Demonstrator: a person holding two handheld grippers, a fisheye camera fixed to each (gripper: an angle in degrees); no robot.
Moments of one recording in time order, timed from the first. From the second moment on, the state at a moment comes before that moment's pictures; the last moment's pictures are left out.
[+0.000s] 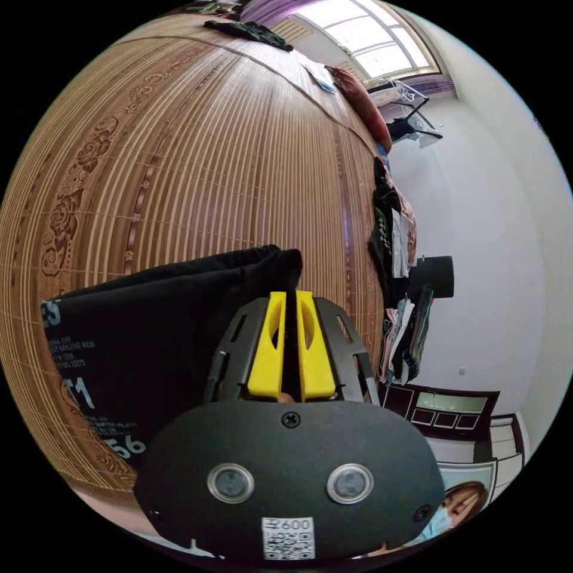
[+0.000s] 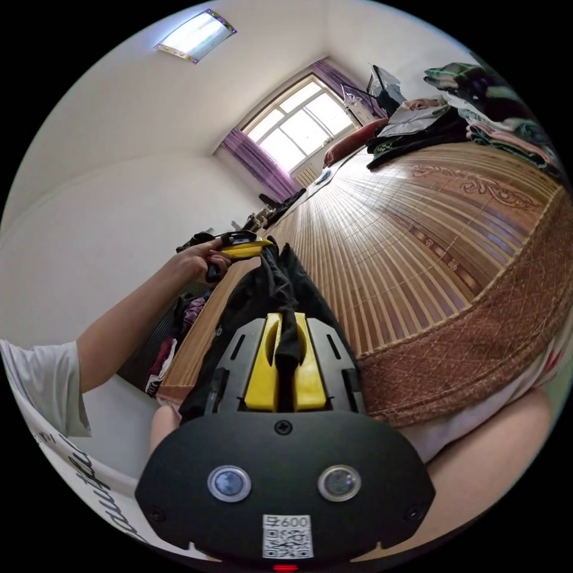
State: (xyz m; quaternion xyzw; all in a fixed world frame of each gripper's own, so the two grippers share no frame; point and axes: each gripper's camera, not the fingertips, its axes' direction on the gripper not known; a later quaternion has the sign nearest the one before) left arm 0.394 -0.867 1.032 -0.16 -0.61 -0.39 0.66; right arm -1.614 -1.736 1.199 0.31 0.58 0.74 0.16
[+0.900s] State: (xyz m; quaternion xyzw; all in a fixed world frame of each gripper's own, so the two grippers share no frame) left arm 0.643 -0.859 0.989 -0.41 -0.62 -0.09 0.66; right arm -1.351 -1.809 1.204 0.13 0.62 0.73 0.26
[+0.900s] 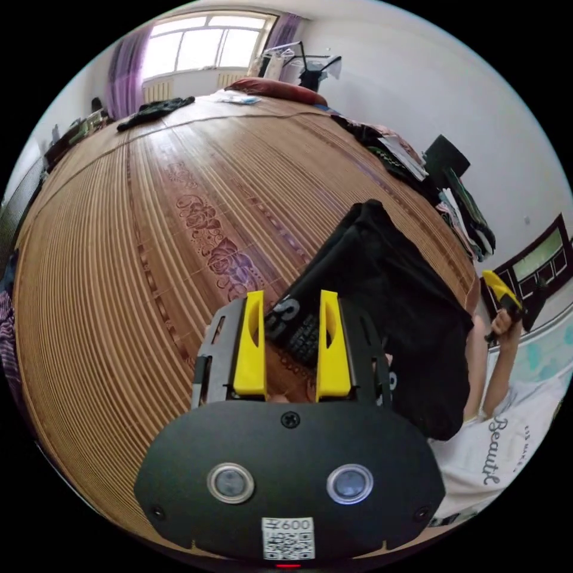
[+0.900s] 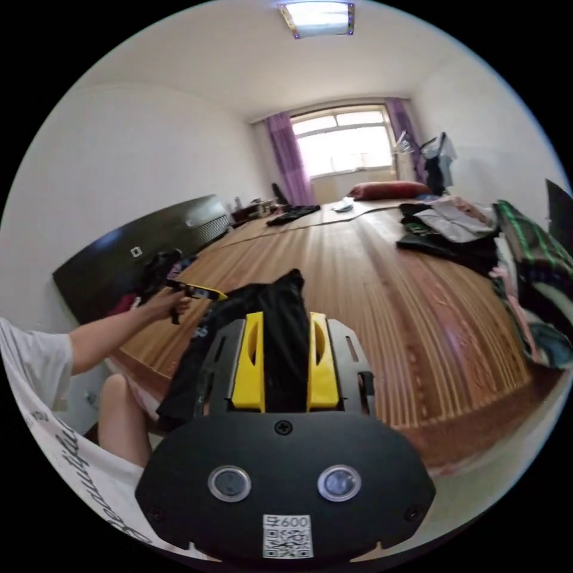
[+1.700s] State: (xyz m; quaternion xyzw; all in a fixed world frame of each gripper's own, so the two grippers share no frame) left arm 0.987 -0.948 1.066 -0.37 -0.54 -0.02 0.75; right arm -1.044 -1.522 1.202 -0.04 0.49 0.78 0.39
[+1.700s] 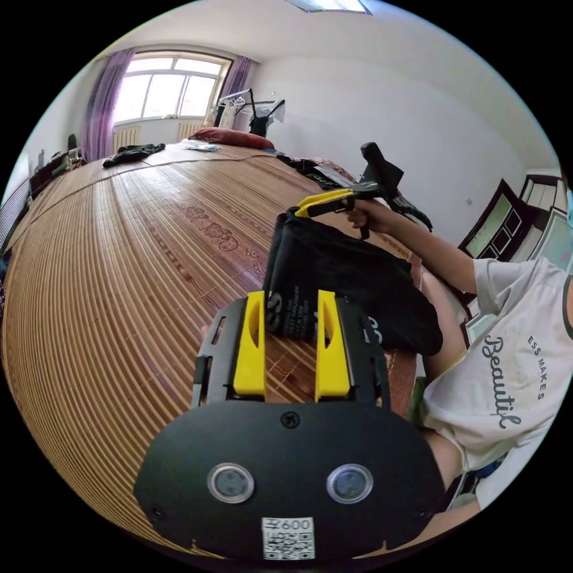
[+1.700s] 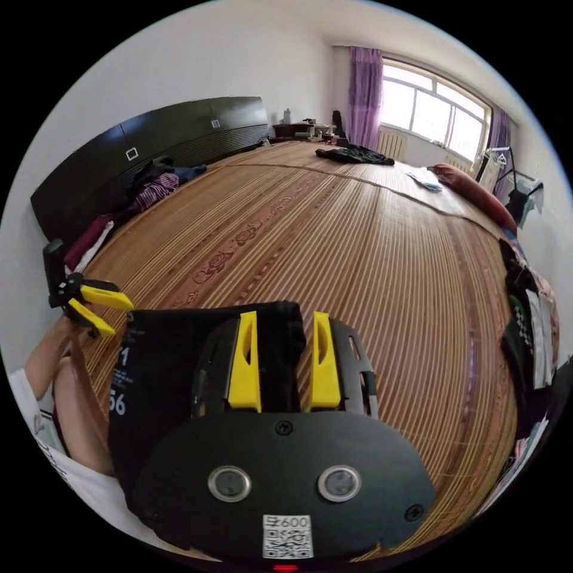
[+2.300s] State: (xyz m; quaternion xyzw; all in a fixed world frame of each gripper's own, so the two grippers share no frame) left arm 1.123 -1.106 1.146 -0.36 -0.43 0.04 0.83; right arm -1.103 -1.506 1.208 -0.01 0.56 0.67 0.50
